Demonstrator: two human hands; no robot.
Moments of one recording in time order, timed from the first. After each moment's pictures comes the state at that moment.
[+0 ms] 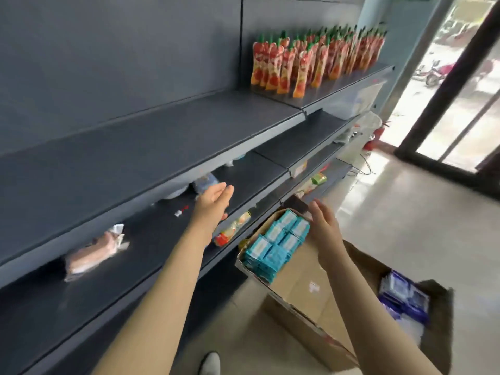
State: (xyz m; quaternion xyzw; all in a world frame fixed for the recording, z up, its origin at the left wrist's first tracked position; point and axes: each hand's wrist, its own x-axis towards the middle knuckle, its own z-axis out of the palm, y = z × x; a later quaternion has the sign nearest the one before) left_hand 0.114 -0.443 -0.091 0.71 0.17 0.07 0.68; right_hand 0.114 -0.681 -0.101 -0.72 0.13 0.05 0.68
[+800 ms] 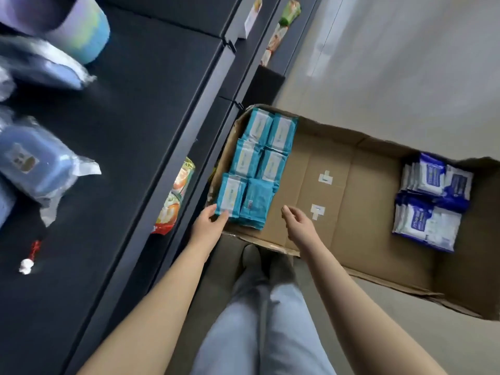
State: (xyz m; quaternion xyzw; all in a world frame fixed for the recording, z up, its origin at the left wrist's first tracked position) left_hand 0.318 -0.516 -0.439 0.78 0.28 -0.30 0.47; right_hand 0.281 -0.722 -0.445 -0.67 0.40 0.24 0.58
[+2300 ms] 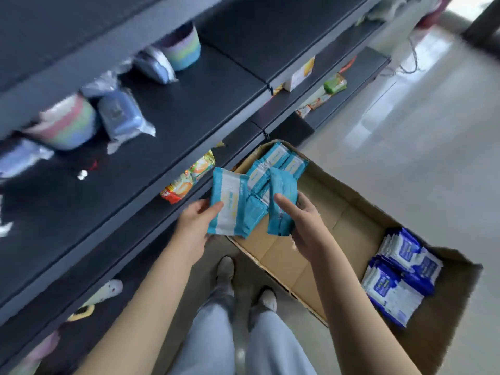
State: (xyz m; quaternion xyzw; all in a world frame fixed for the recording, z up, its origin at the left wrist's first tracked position) left_hand 0.239 -0.580 -0.282 0.57 0.39 -0.08 0.72; right_hand 0.281 -0.789 -0.270 -0.54 0.15 0.31 0.77
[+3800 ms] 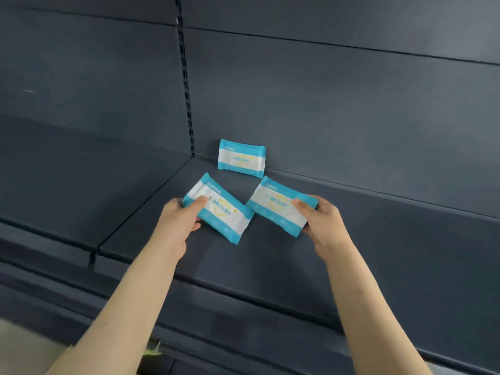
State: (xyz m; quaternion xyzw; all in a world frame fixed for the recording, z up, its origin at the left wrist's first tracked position) left_hand -0.154 -0.051 -0.031 0.41 0.56 0.45 0.56; right_hand 0.088 -0.119 -0.037 -0.61 -0.29 0.41 0.61
